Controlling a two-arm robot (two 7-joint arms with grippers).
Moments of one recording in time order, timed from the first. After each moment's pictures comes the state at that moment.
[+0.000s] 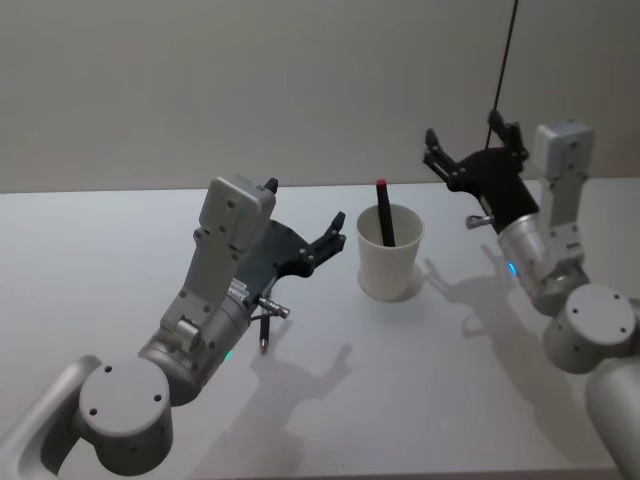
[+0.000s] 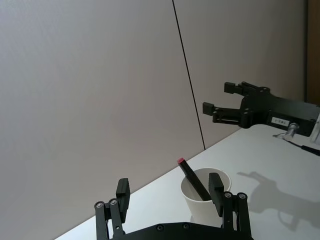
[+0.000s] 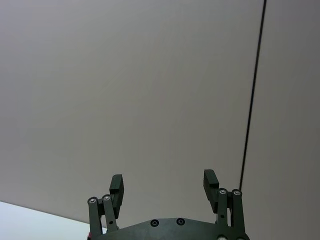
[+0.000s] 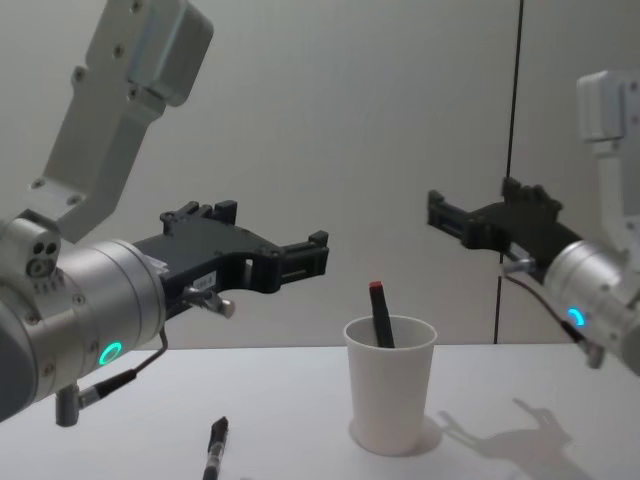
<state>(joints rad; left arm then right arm) -0.24 0.38 0.45 -1.63 -0.20 0.01 -0.01 0.60 -0.02 -0.15 -0.81 0.02 -0.50 0.20</state>
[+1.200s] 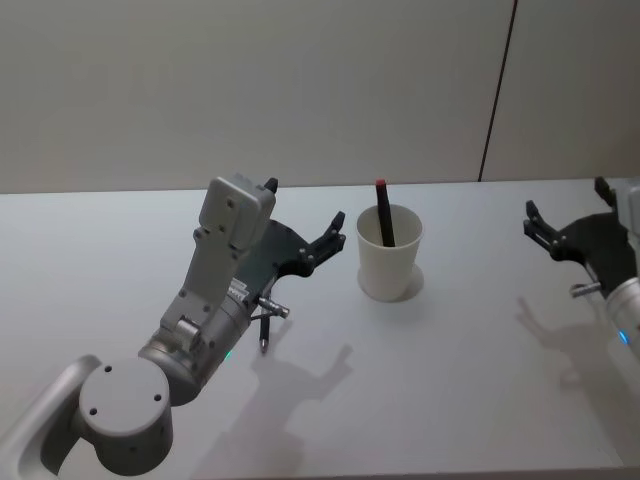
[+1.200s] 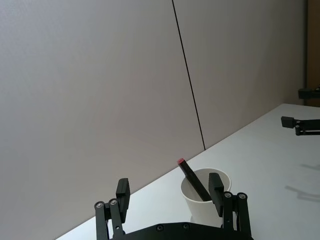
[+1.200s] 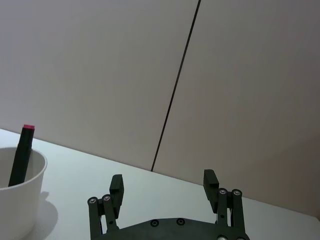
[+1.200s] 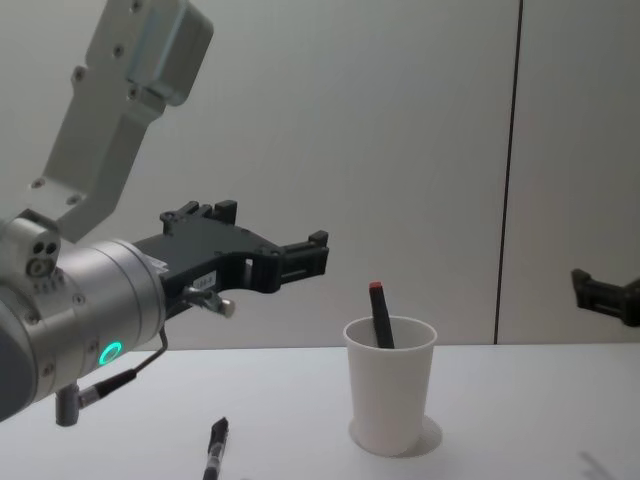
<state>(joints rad) -0.24 0.38 0.45 -1.63 -0.20 0.01 -0.01 0.26 0.11 -0.04 -1.30 -0.14 -0.14 0.15</state>
